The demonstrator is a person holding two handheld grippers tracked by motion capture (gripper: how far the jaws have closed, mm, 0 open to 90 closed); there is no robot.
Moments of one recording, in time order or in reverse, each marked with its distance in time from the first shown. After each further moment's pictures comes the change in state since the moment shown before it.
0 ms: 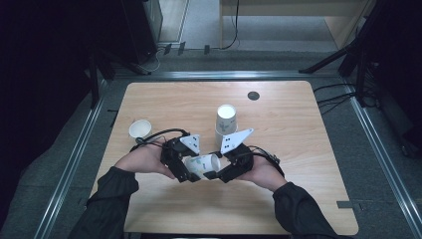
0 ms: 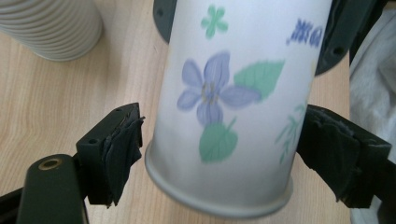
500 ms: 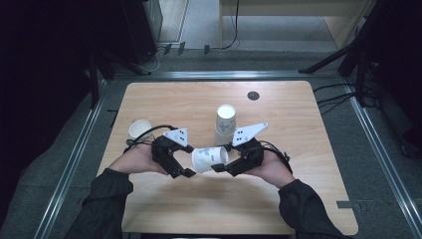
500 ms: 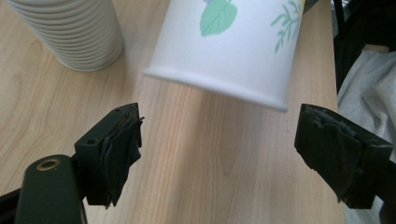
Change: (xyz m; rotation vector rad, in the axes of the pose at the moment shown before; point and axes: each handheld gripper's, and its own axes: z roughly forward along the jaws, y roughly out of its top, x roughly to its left) left arm 0.006 -0.022 -0.017 -0.156 0.002 -0.058; right arm -0.008 -0.001 -0.029 -0.063 -0.036 0.030
